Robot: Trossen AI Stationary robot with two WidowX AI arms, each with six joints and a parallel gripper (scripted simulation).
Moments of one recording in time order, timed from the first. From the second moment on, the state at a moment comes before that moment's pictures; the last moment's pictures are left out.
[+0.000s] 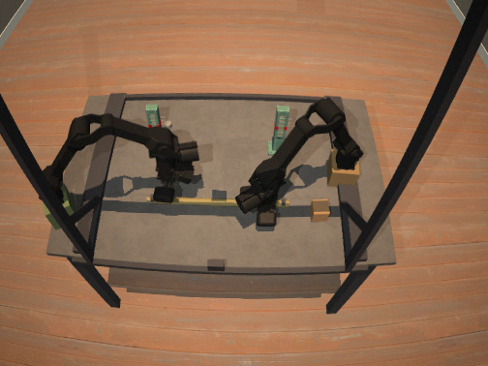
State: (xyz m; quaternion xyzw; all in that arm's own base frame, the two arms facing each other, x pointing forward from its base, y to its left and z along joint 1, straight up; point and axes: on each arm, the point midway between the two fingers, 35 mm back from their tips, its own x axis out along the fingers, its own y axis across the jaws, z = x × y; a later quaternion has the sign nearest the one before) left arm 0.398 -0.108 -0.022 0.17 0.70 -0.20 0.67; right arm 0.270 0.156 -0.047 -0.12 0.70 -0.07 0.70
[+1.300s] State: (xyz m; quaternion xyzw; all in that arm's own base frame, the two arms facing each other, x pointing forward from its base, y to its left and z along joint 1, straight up) left arm 0.384 -0.125 -0.067 0.26 0.66 -0.07 0.70; right arm 0.270 0.156 -0.047 -0.12 0.70 -0.07 0.70
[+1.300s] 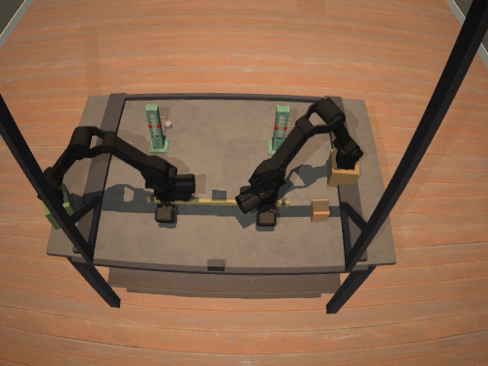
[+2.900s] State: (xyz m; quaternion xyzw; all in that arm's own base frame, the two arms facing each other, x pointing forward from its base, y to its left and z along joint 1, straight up) left arm 0.385 -0.126 -0.065 0.26 0.66 -0.07 0.70; right arm 0.271 0.155 -0.045 -0.13 0.70 -0.07 0.70
